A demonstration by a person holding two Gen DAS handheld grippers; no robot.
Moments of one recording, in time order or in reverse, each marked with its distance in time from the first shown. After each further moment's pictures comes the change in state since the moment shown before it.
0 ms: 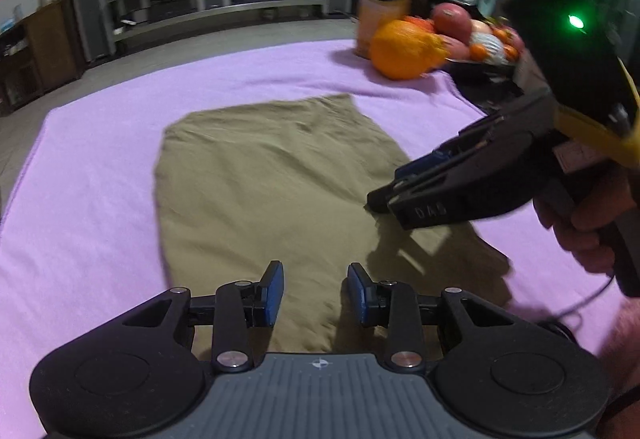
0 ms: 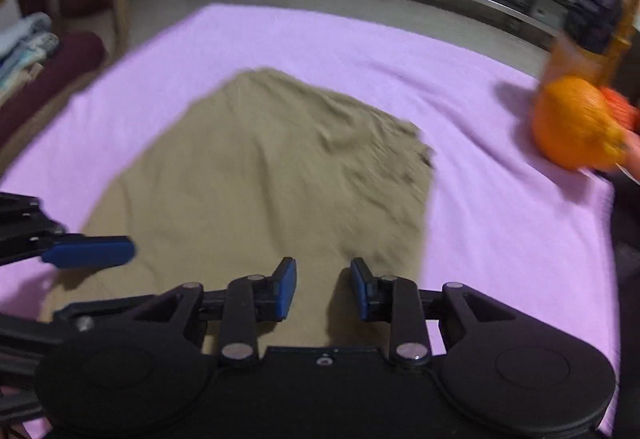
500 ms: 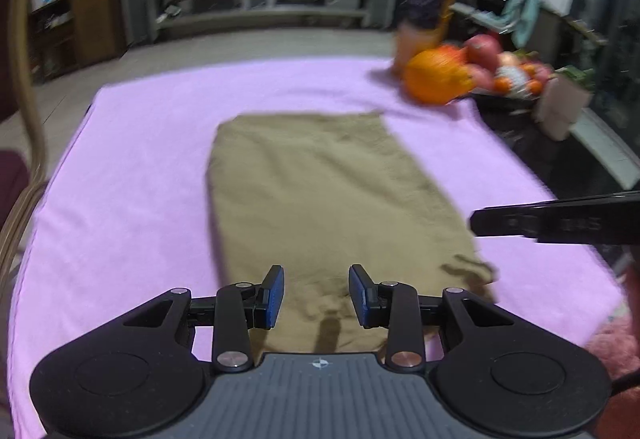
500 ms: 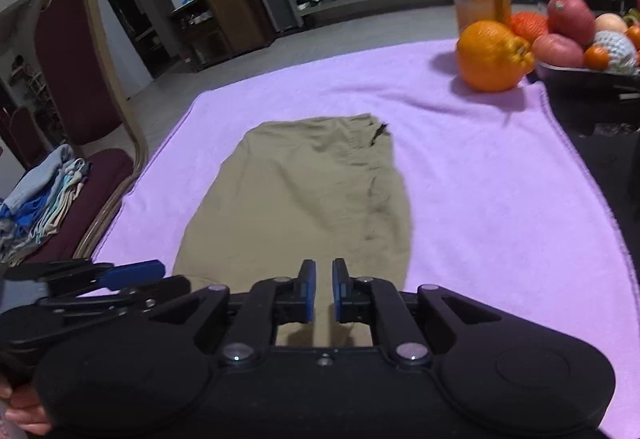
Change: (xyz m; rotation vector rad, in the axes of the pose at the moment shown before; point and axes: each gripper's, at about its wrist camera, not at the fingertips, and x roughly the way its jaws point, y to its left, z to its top) left arm -0.032 0.023 -0.002 -0.172 0.014 0.090; right arm -0.079 -0.022 -0.047 0.355 -0.154 0.176
